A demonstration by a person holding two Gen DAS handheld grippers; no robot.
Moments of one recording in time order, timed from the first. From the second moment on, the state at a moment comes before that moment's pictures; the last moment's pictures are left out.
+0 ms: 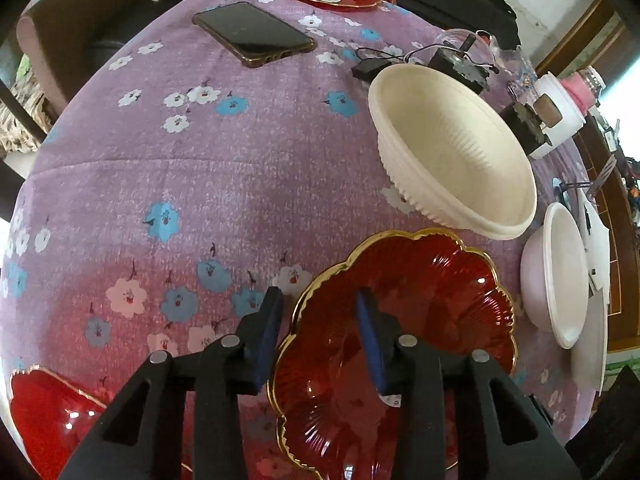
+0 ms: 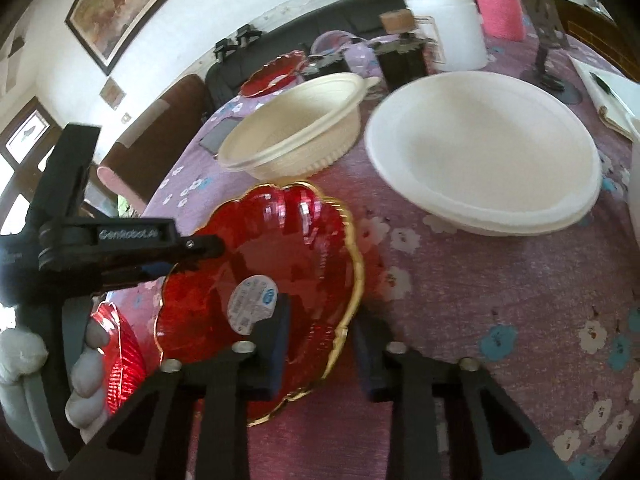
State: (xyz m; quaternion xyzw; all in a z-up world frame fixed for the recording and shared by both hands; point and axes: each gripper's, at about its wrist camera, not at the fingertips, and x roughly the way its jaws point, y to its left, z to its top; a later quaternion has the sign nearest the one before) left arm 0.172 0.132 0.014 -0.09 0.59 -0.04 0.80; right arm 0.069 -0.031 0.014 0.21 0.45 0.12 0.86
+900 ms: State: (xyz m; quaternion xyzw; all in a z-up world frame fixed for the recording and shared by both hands) left arm 0.108 0.101 0.025 -0.09 0.56 -0.03 0.82; right arm 0.060 -0.062 0.014 0.24 0.45 0.09 0.86
